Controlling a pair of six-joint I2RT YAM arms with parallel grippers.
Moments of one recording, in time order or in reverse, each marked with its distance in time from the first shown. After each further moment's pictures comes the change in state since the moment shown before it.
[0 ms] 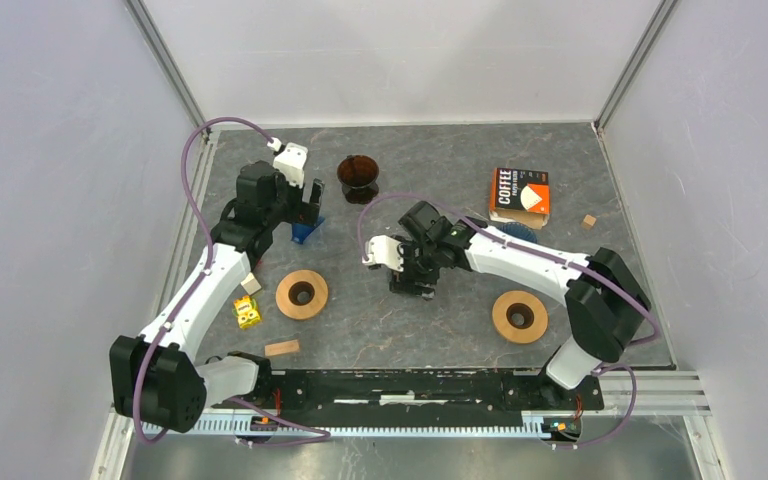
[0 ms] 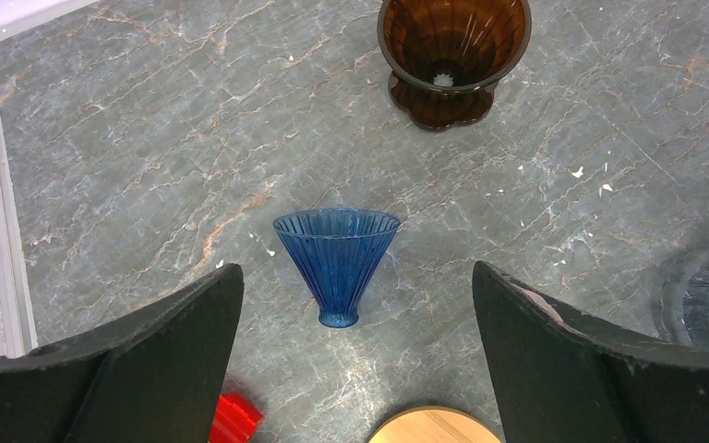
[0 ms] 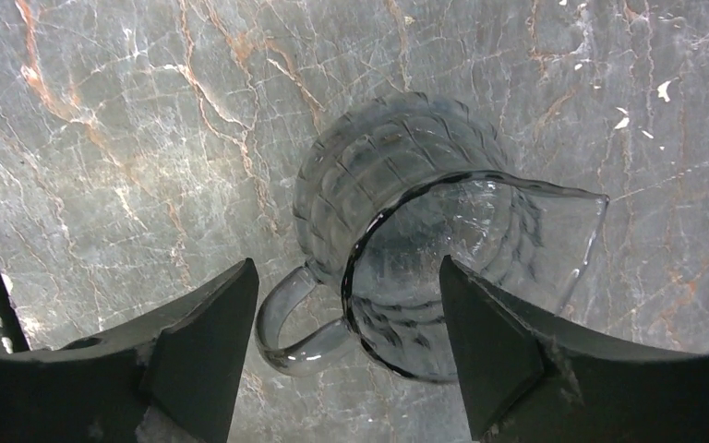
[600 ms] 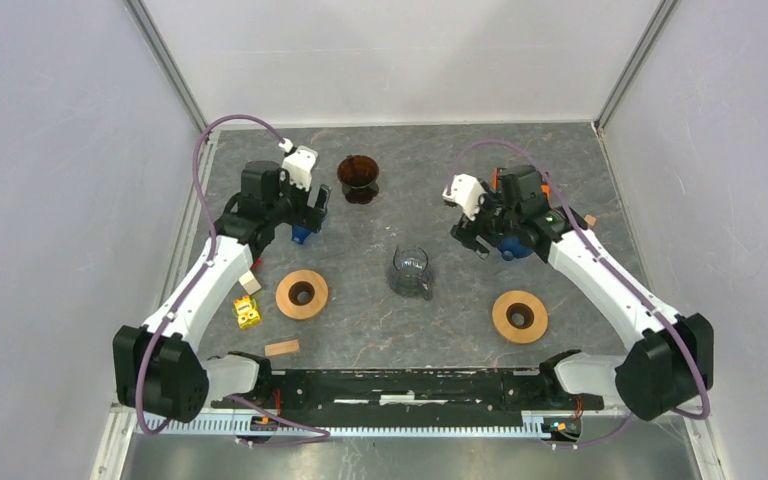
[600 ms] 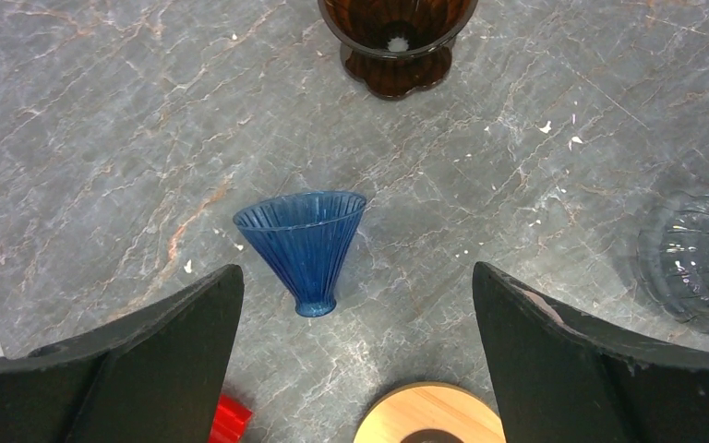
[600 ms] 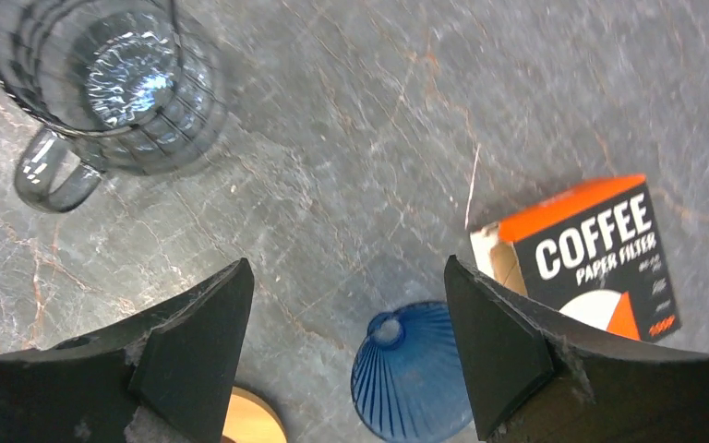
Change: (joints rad) left arm 0.000 0.032 0.030 -0.073 0.092 0.058; right arm -0.408 -0.346 -0.089 0.033 -0.029 0.034
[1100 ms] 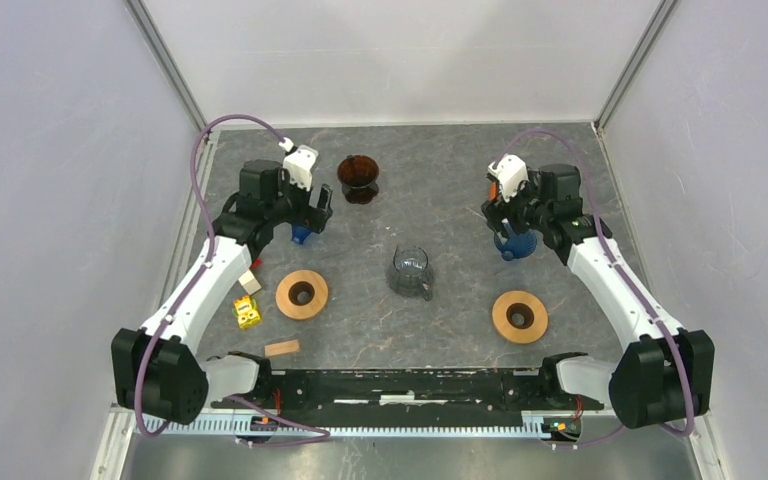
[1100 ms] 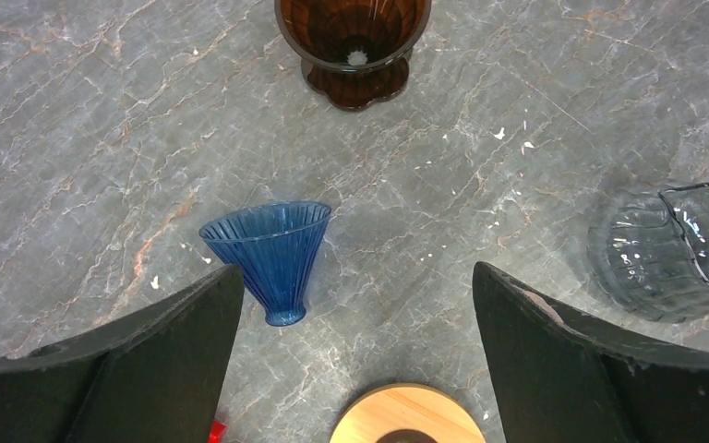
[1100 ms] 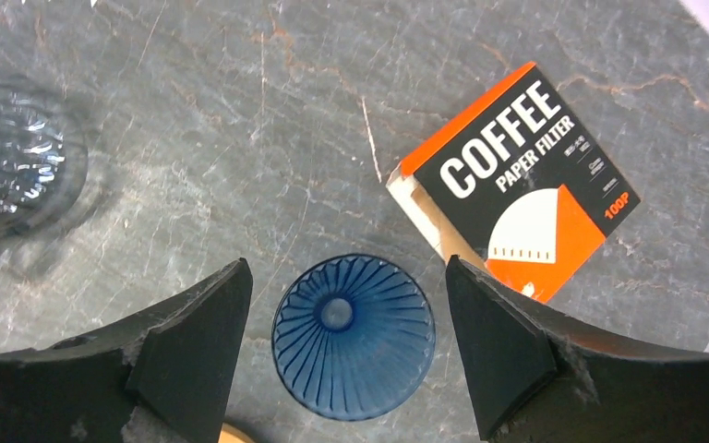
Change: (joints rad) left arm 0.000 0.014 0.028 -0.023 0.084 -0.030; right arm -0.256 -0.077 -0.138 0.199 -0.007 0.167
